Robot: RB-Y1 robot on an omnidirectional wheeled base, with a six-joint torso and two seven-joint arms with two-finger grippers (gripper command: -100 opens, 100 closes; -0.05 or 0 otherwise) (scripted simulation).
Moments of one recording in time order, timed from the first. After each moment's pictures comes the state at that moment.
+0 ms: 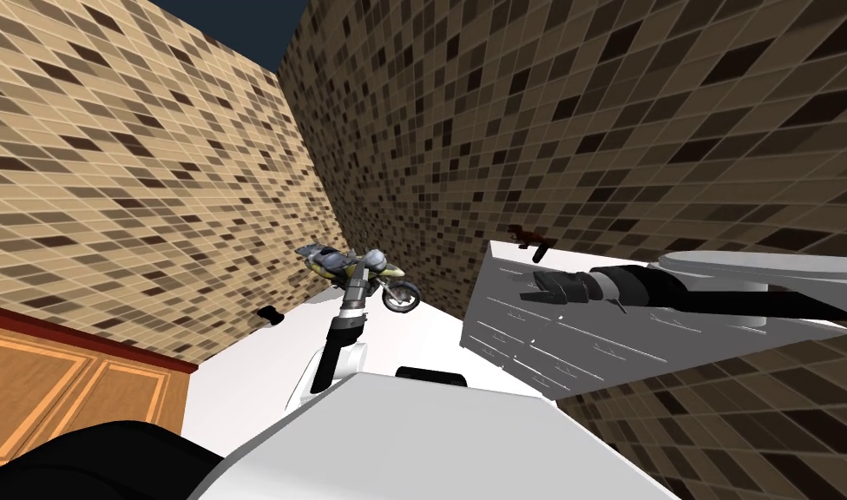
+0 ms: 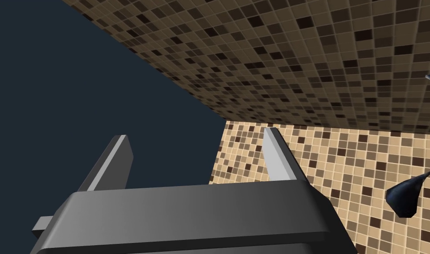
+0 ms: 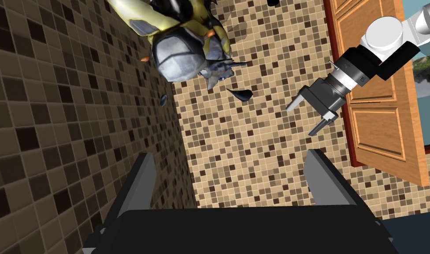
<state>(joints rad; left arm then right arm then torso) 0.49 0.01 0.02 -2.20 -0.10 -0.45 -0.16 0.44 -1.88 -0.10 -1.75 0.08 -1.05 -0.04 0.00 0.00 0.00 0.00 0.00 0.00</state>
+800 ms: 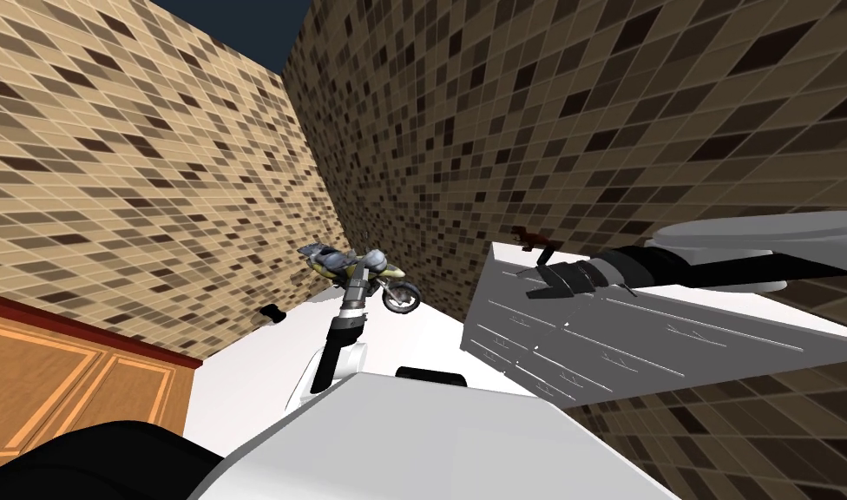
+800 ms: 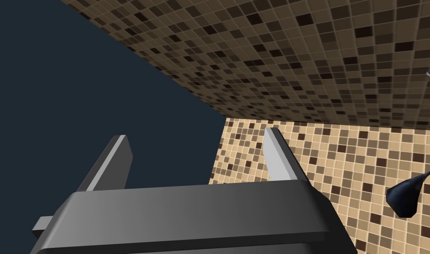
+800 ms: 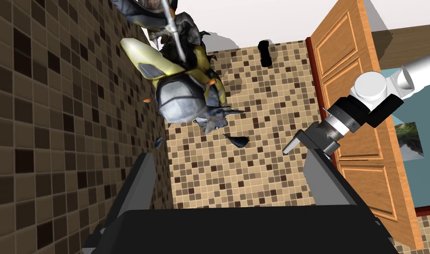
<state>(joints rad) 0.49 0.01 0.02 -2.20 -0.10 -0.45 -0.16 0.42 -2.10 -0.07 -1.67 0.09 -1.11 -0.03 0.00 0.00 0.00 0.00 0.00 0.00</state>
